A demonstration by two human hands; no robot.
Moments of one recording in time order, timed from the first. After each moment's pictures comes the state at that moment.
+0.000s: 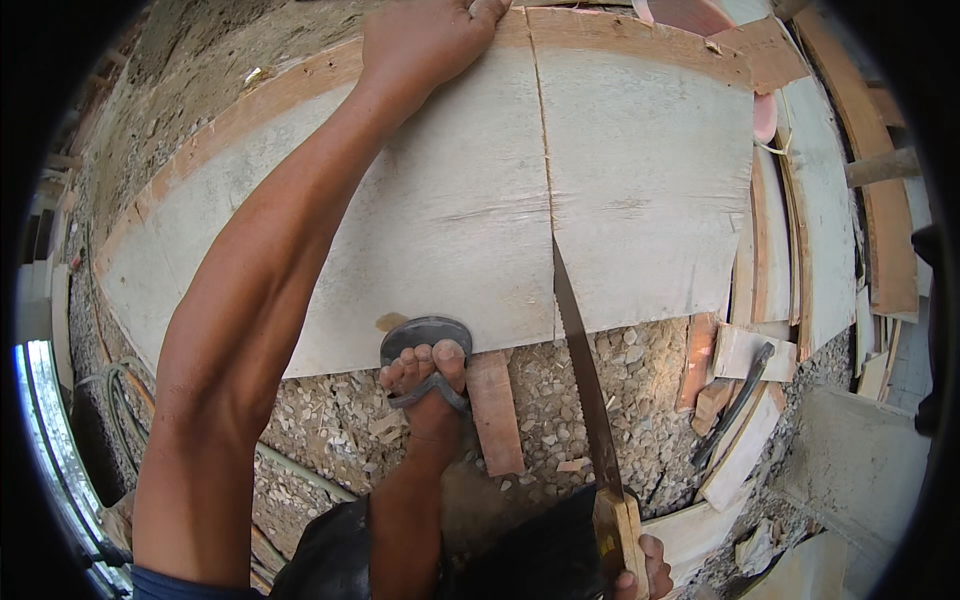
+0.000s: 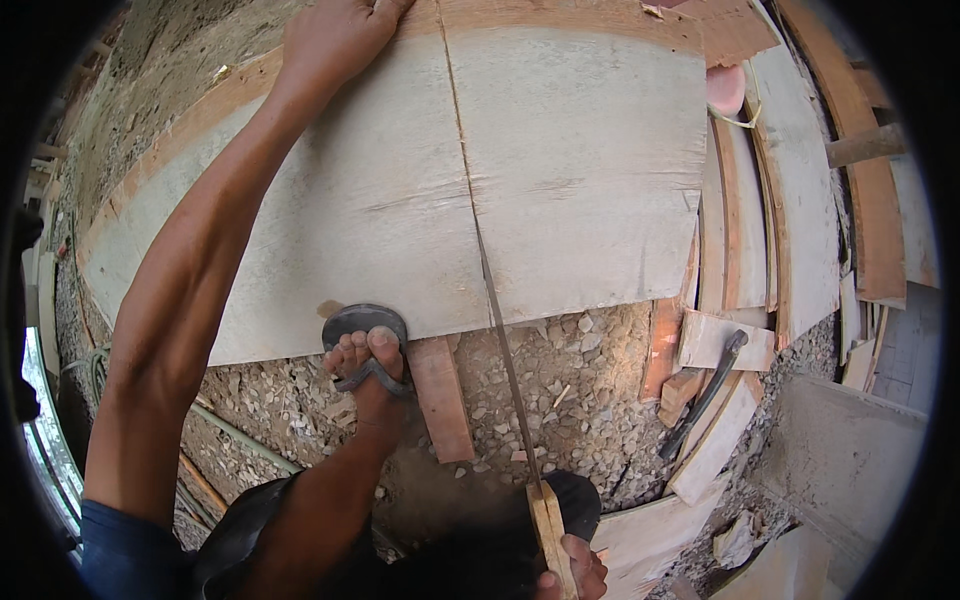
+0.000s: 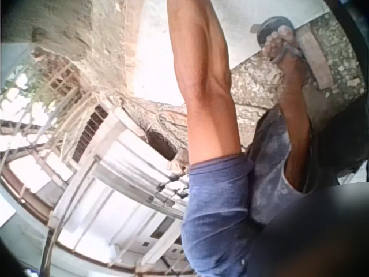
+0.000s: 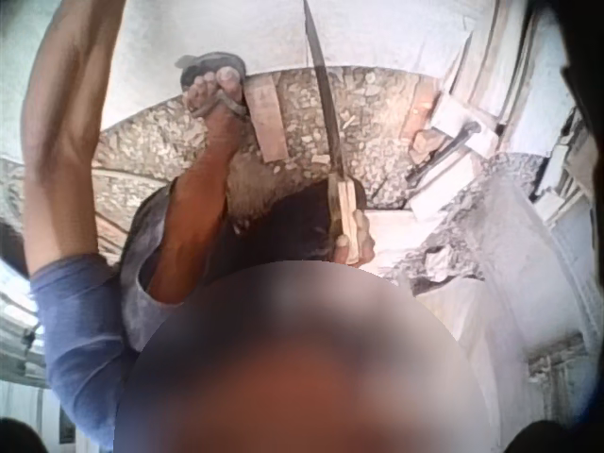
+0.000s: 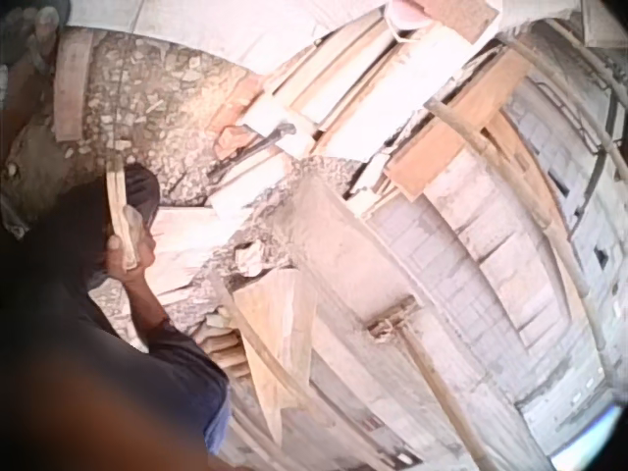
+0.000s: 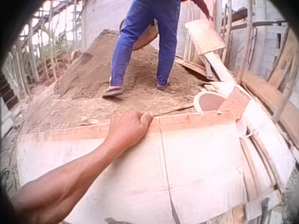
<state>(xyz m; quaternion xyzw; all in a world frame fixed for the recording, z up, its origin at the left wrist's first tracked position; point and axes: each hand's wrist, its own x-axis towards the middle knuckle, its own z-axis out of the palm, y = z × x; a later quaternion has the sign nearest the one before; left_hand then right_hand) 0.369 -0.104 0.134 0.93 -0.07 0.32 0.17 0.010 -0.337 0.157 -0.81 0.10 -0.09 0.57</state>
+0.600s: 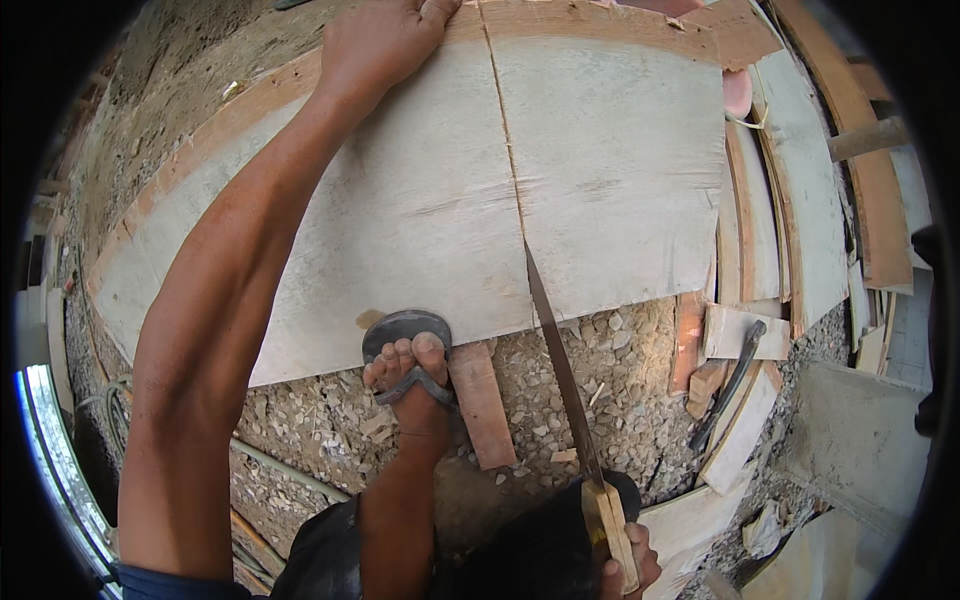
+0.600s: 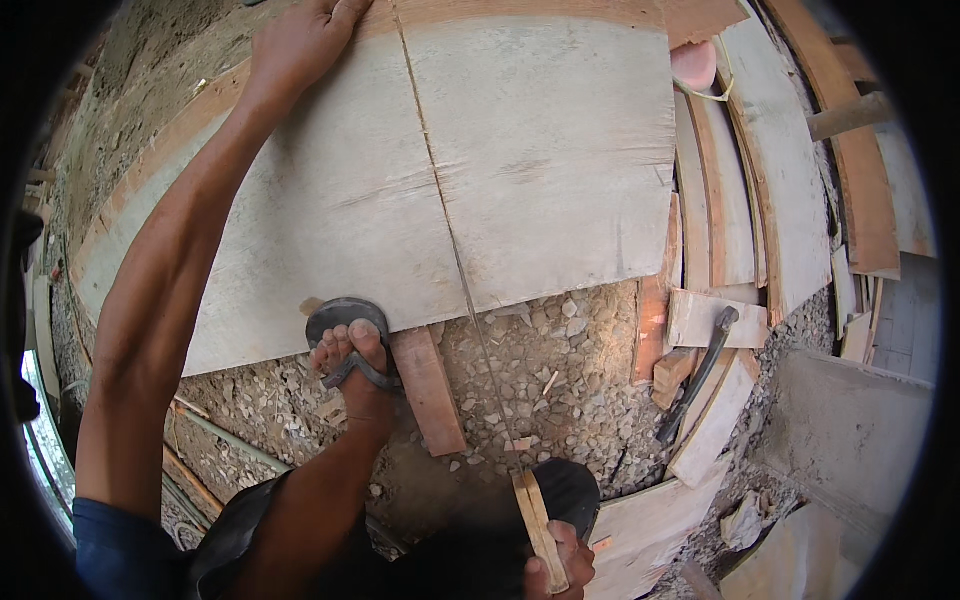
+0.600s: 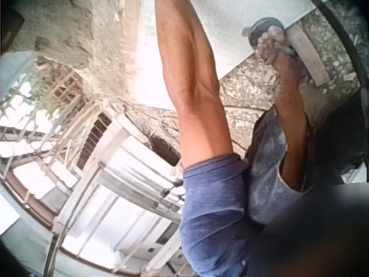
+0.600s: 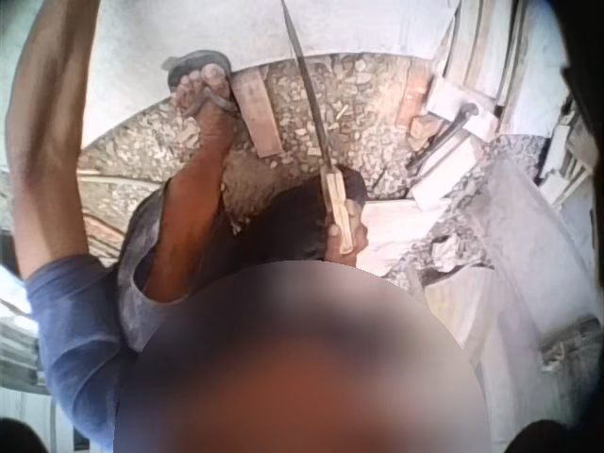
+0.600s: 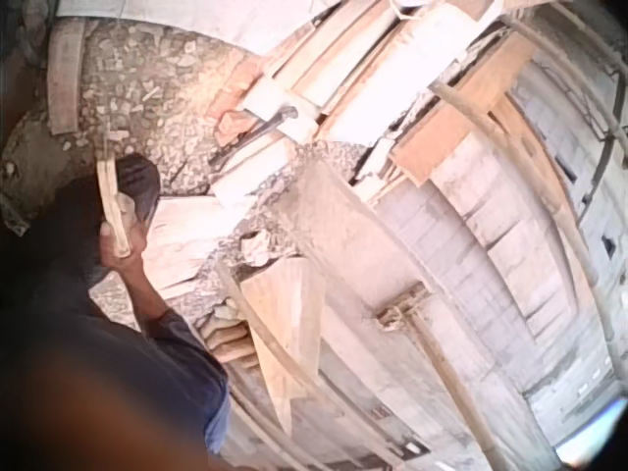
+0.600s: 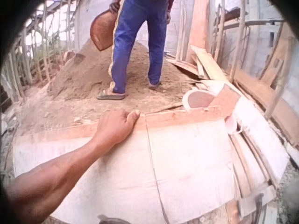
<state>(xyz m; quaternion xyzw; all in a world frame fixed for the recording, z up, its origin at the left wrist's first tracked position) 0.366 -0.106 0.142 0.96 -0.02 0.21 0.17 -0.021 -0.347 0.158 -0.80 0.12 -0.07 0.58</state>
